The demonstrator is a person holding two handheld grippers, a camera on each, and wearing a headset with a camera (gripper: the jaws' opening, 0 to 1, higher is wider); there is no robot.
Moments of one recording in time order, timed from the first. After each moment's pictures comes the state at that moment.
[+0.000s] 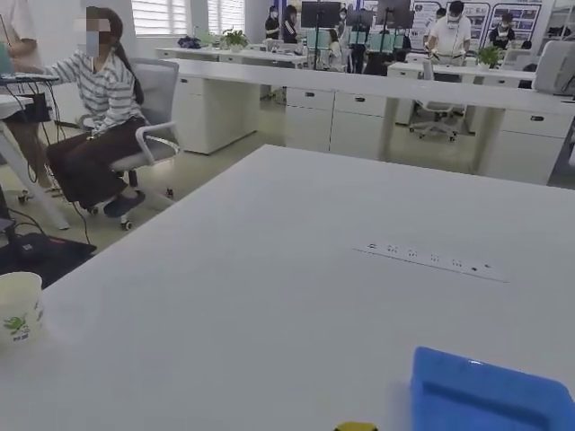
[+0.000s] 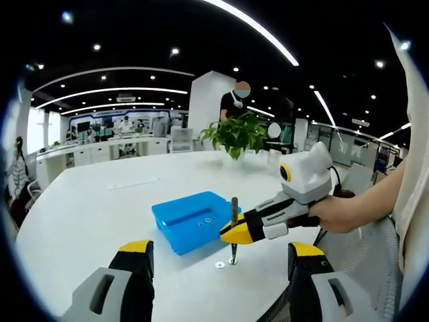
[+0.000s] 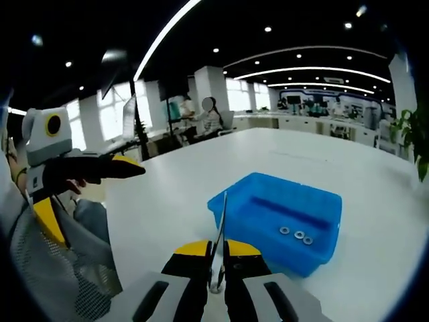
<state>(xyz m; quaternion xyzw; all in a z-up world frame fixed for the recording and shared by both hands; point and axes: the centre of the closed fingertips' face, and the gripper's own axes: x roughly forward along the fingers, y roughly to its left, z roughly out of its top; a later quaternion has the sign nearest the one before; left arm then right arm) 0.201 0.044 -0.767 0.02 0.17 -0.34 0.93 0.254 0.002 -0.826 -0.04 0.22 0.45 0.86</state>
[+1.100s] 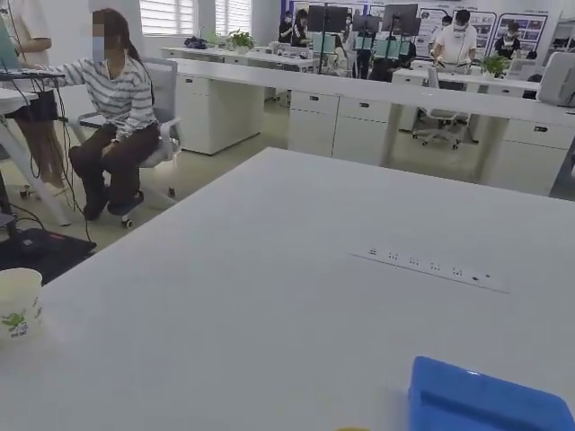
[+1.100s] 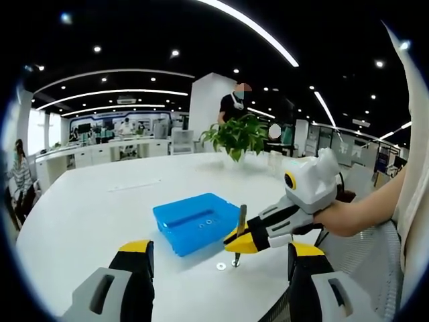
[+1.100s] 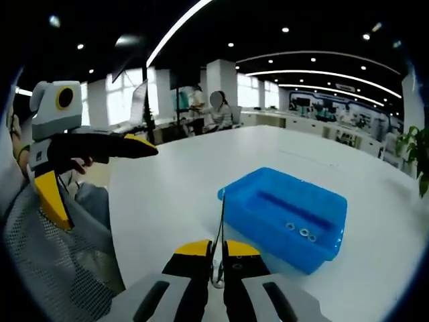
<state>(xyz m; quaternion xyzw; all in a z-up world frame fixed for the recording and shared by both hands) 0.202 0.046 -0.765 0.02 0.16 -0.33 0.93 0.251 0.004 -0.833 -0.05 0.24 0.45 0.86</state>
